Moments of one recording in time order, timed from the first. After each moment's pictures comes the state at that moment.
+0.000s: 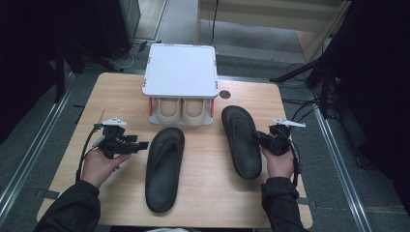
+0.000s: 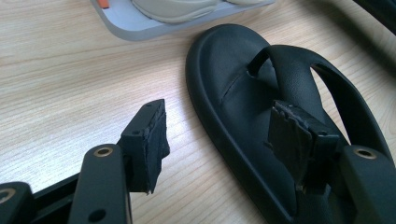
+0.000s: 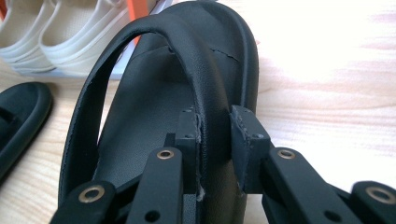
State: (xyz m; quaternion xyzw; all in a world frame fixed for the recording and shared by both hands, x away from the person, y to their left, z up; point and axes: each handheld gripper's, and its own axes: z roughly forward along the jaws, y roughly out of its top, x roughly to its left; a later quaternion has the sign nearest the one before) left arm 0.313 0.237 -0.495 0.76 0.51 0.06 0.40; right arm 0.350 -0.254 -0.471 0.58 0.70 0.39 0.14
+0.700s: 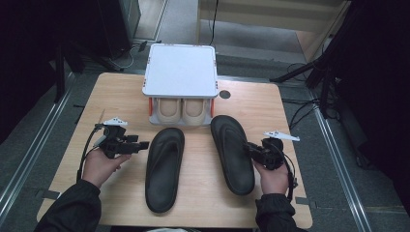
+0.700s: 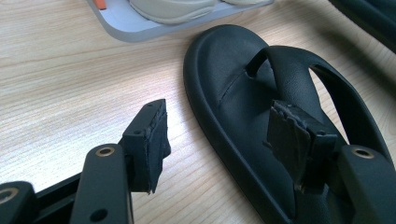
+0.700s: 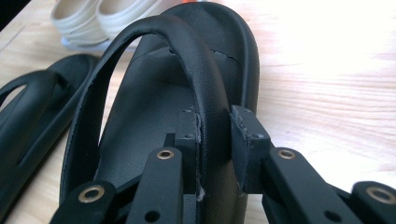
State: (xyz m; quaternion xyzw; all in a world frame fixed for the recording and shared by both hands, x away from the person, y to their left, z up) left arm 0.313 0.235 -0.495 0.76 0.50 0.06 0.40; right arm 0.306 -0.231 -0.472 0.55 0.72 0.41 0.12
